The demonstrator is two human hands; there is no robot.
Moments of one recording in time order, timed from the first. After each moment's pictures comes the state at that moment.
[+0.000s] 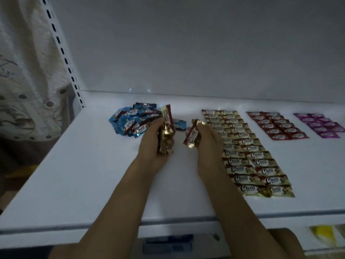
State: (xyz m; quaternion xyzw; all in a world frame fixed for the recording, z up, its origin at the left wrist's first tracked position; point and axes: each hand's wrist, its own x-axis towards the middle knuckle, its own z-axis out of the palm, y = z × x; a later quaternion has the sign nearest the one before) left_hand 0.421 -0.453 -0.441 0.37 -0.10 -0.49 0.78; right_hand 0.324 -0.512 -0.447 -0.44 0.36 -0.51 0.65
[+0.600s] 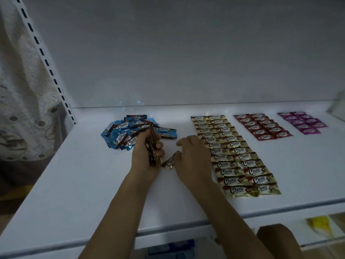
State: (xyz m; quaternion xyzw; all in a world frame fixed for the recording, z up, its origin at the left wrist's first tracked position) left_hand 0.418 -0.454 -0.437 0.35 -0.06 -0.47 0.81; right_hand 0.314 -0.507 -0.461 -0.86 0.39 -0.31 0.06
